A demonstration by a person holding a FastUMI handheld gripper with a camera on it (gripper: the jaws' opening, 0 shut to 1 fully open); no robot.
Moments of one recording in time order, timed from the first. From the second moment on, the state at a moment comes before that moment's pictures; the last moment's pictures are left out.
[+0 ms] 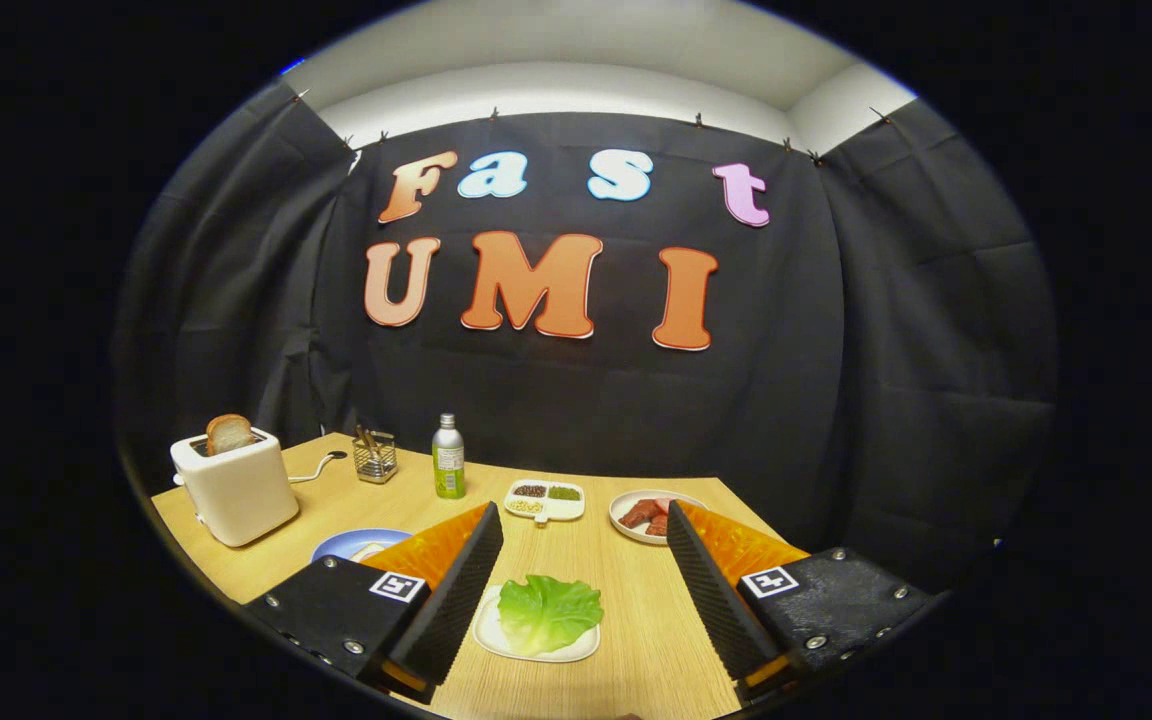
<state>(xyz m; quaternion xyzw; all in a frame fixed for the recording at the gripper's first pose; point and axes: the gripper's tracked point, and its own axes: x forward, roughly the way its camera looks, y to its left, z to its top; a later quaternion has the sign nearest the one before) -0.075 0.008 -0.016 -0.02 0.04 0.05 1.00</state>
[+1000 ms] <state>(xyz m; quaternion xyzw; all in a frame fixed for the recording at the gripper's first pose) -0.034 0.035 -0.068 0.00 0.22 0.10 0.97</state>
